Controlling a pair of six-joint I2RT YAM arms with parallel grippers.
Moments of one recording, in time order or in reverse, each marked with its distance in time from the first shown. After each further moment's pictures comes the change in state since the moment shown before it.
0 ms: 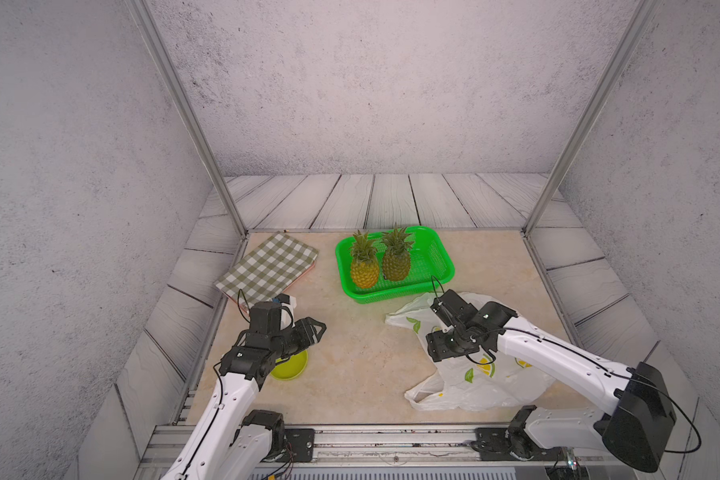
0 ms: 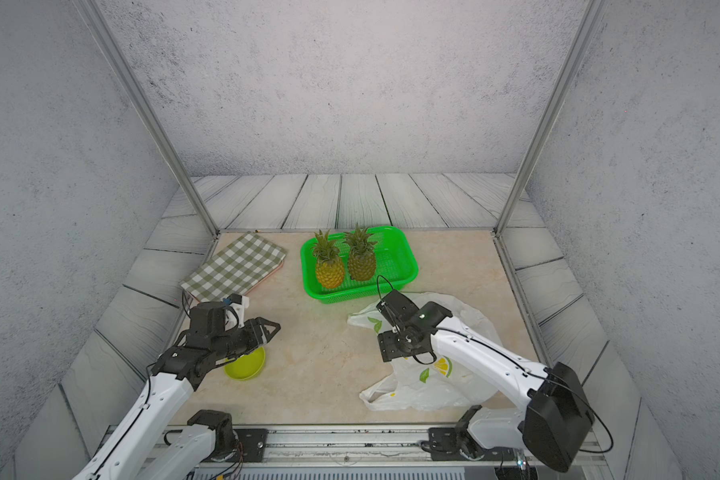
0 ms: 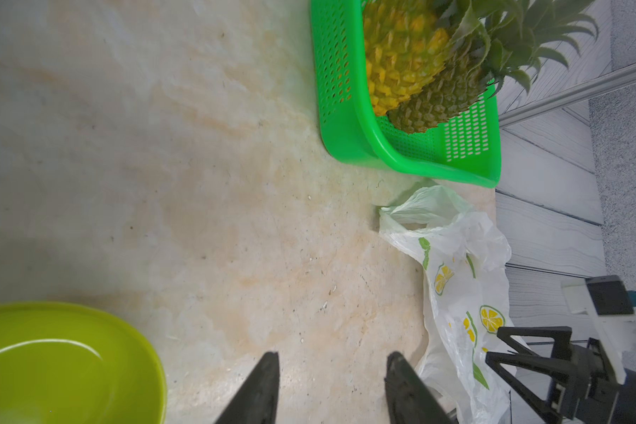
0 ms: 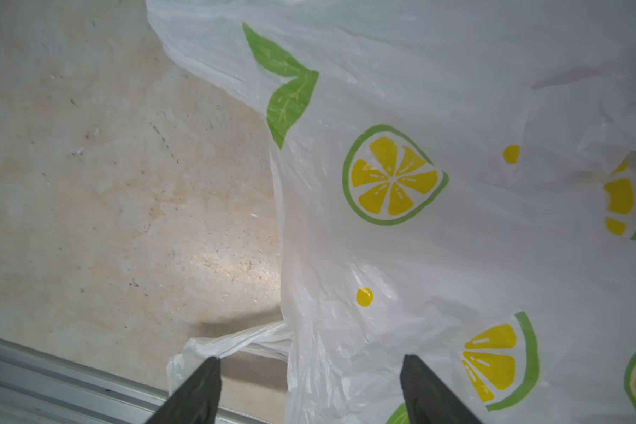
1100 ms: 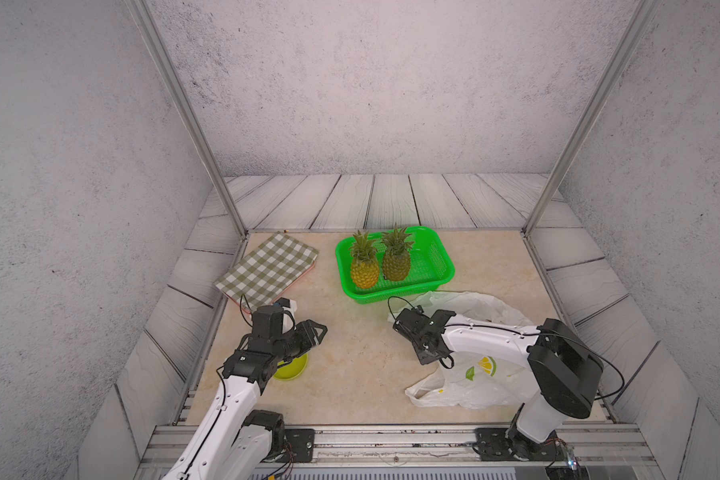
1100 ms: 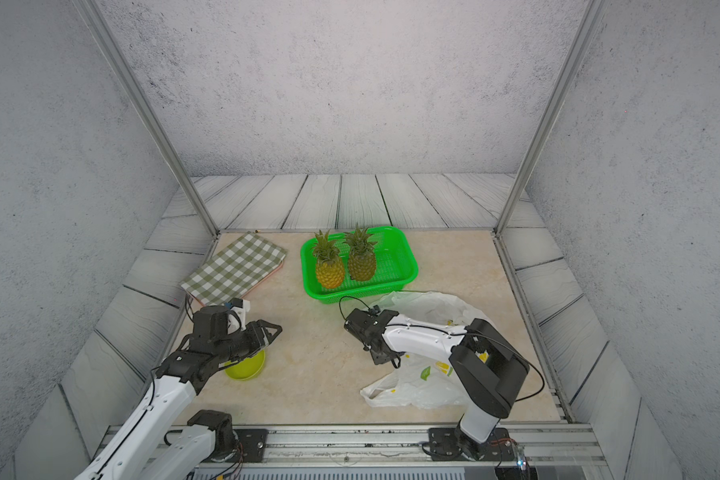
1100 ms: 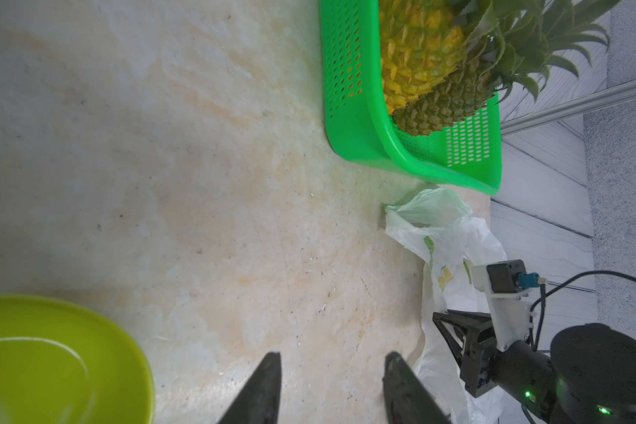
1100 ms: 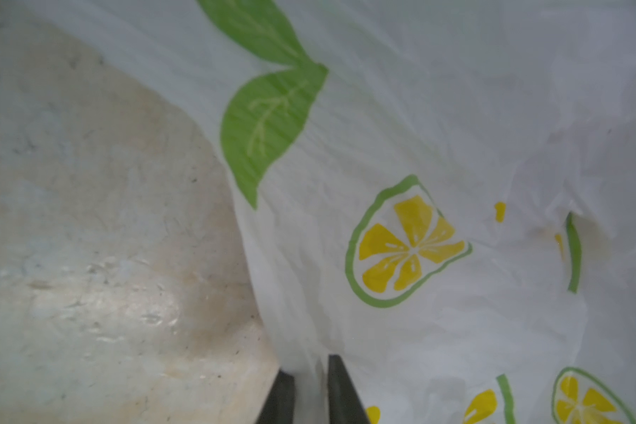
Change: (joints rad) left arm -0.007 -0.008 -0.050 0.060 0.000 -0.051; right arm 0.118 0.333 0.026 0.119 0.338 0.061
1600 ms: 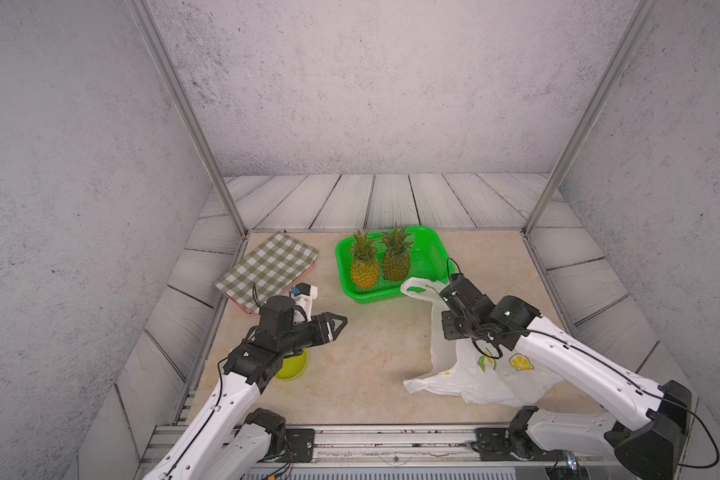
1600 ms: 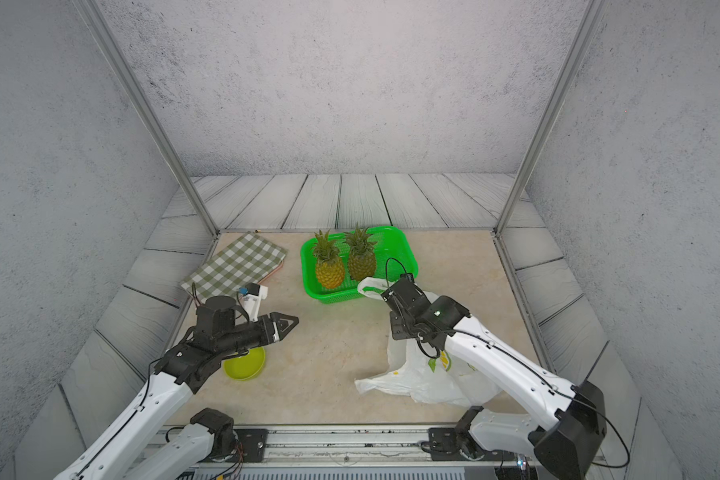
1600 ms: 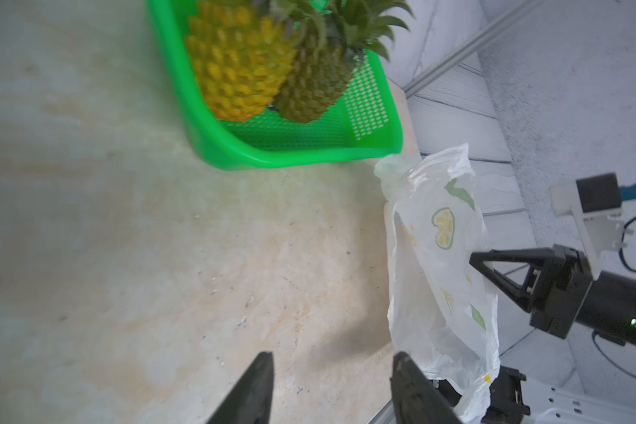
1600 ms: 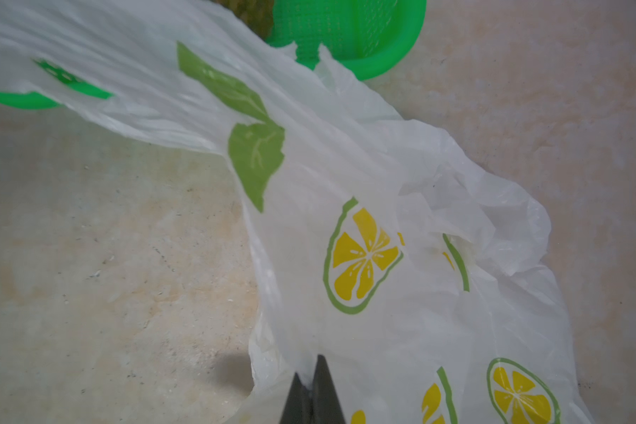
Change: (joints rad) left arm -0.256 0.010 0.118 0.105 0.027 0.053; right arm -0.132 -0.455 0.143 -0.168 -0.105 -0.013
